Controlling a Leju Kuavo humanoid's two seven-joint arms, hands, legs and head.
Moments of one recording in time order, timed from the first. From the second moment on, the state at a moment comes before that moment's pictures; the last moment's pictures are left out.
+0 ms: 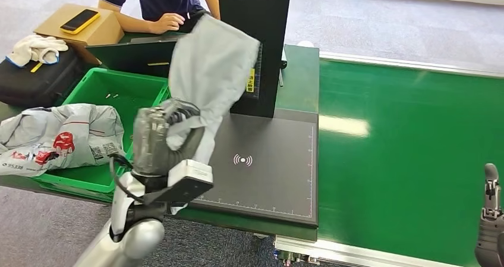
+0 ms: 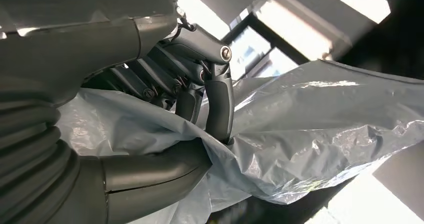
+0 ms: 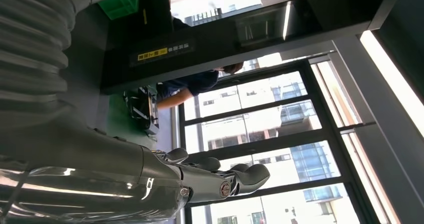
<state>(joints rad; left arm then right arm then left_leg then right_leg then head) -0.28 0.12 -0.69 -1.48 -0.94 0.45 -0.25 0.28 0.16 -0.63 -2.11 -0.57 0.40 -0.34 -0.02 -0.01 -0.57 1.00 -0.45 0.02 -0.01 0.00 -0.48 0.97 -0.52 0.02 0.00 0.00</state>
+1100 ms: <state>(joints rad) -0.34 0.15 -0.13 -1.07 -1.03 0.55 -0.16 0.28 0.20 -0.73 -2.15 -0.62 0.43 -0.30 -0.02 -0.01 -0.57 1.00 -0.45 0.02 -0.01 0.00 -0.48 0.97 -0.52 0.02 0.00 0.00</state>
